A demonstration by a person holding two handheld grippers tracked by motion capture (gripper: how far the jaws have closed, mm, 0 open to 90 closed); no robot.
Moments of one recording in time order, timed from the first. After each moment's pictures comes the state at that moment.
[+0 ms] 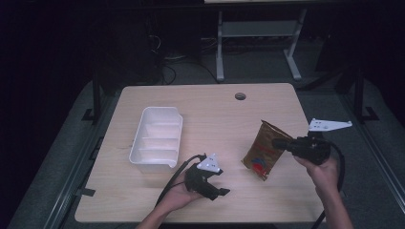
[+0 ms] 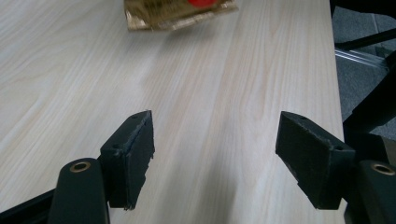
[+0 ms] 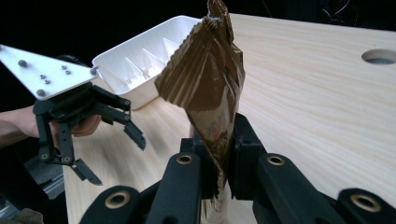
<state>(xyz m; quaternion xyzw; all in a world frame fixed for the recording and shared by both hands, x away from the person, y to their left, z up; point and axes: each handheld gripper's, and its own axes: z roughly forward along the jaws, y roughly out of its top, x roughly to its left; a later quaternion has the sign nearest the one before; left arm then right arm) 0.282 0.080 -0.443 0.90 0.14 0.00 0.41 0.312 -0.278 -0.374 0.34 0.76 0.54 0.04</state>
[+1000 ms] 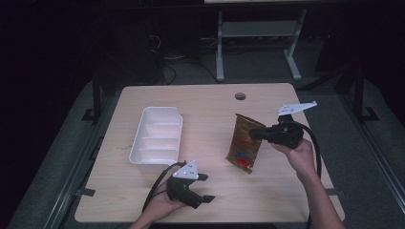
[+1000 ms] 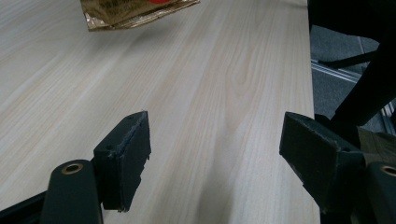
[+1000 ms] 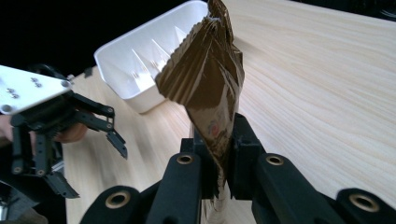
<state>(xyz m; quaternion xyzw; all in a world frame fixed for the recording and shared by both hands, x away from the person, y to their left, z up) 0.265 0.128 -0.451 0.88 0.16 -0.01 0.44 0.354 -0.214 -0.357 0.32 0.81 0.50 0.01</state>
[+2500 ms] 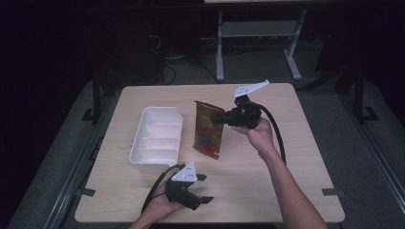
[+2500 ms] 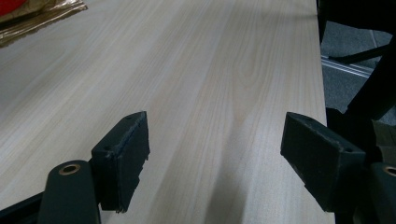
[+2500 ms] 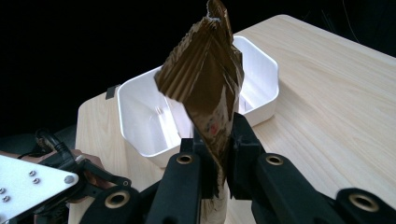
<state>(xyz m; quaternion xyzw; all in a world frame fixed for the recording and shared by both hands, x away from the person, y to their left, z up) 0.261 0.130 -0.455 0.89 0.15 0.01 0.44 0.401 -0.111 -0.327 0.25 0.82 0.51 -0.01</state>
